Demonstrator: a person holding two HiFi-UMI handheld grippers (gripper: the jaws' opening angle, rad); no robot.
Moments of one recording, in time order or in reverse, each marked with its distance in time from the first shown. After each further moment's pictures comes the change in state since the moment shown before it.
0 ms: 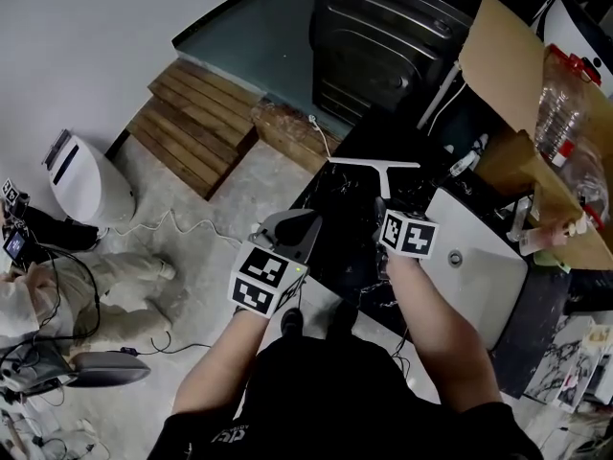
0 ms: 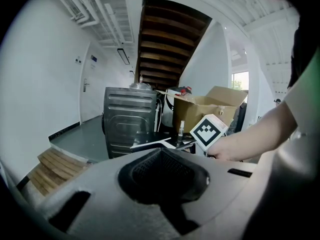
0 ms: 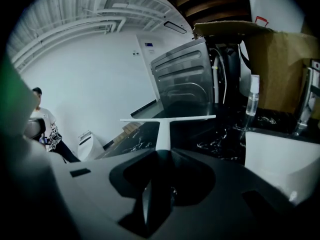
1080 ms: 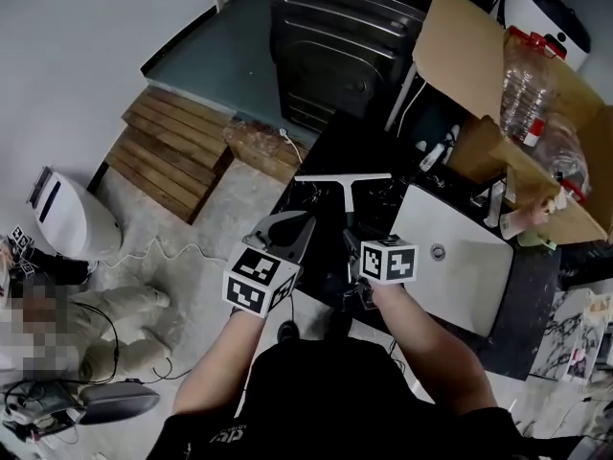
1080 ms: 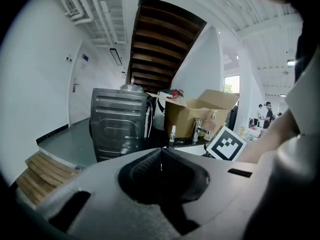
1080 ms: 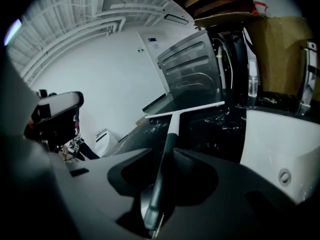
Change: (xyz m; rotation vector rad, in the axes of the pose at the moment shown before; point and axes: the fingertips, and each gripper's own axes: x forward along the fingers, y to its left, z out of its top) left arm 0.032 -0.023 0.026 0.021 -0.030 -0.101; right arm -0.038 0.027 -0.043 0.030 0.075 0.152
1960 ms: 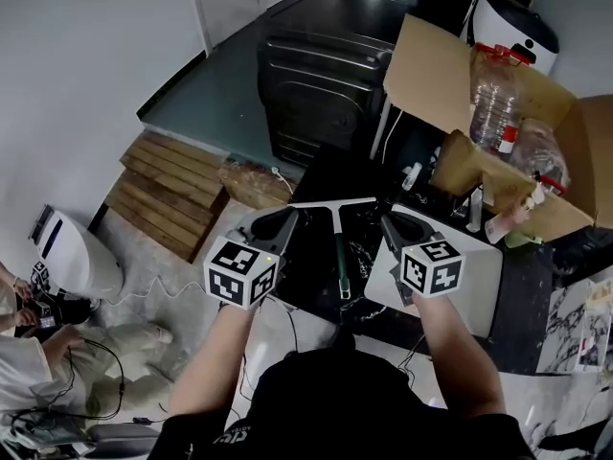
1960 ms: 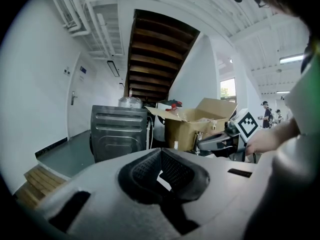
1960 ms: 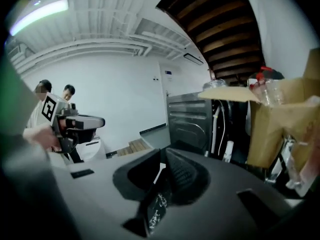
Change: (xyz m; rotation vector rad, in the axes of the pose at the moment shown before) left arm -0.020 0.022 0.068 0.056 -0.107 -0.006; right arm -0.130 -0.004 0.121 -0.279 -0.349 -0.069
